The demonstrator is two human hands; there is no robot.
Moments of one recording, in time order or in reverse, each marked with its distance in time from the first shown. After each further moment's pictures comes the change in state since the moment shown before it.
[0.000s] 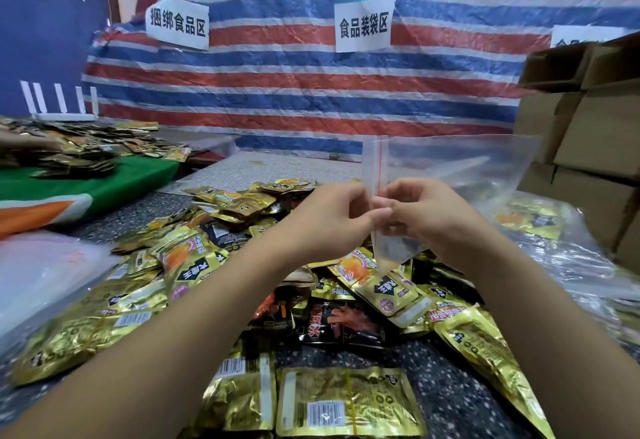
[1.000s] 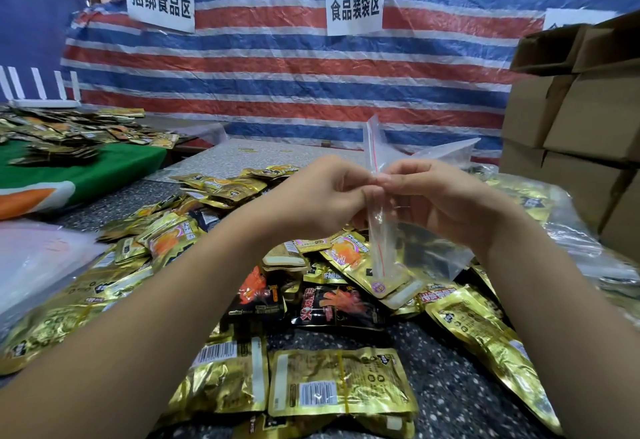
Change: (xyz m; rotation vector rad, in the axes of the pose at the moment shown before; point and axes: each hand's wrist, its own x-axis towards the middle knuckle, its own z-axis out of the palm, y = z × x) left_hand -0.005 0.008 -0.013 -0.258 -0.202 0.065; right_hand -0.010 -0.015 -0.021 0.203 -0.282 0.104
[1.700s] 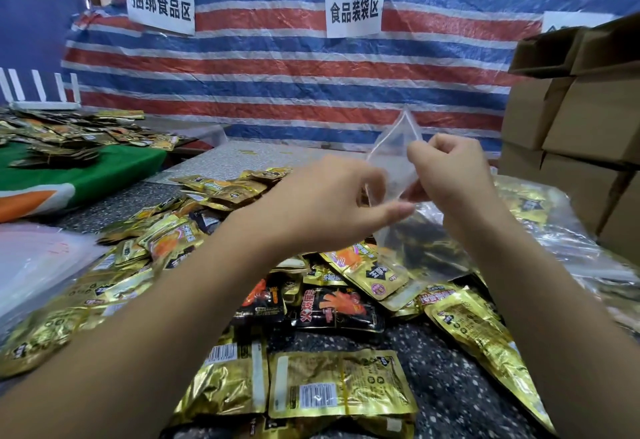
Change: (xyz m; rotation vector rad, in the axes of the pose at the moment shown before) left_hand -0.007 0.020 -0.001 0.578 0.109 0.077; right_hand 0.008 -0.007 0.012 -0.397 0.798 -0.230
